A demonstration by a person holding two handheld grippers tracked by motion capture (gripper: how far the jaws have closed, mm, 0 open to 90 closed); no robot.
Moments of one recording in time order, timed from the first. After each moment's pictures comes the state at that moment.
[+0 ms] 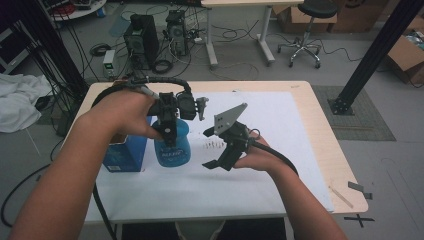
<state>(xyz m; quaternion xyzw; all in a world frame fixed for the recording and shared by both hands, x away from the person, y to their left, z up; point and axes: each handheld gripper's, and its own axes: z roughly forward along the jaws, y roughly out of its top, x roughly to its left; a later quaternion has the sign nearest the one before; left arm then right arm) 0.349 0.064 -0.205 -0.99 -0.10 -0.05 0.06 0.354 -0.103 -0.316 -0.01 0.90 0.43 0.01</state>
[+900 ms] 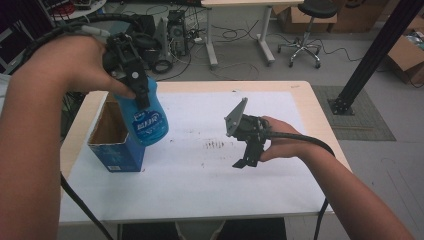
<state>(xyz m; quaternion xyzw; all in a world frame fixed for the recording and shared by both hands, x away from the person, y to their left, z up) 0.371 0.126 -0.095 -0.94 -0.34 0.00 0.03 0.359 -0.133 -0.290 -0.03 0.97 0.22 0.01</state>
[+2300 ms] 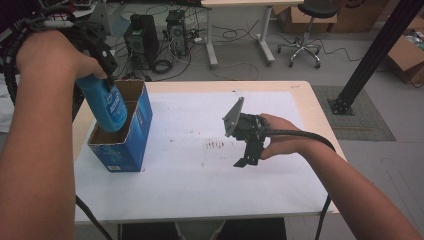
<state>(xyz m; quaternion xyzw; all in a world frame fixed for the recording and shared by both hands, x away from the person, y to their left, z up) 0.419 0.220 -0.108 -0.74 -0.67 -0.01 0.04 0.362 -0.129 -0.287 -0.06 0.98 0.20 0.00</state>
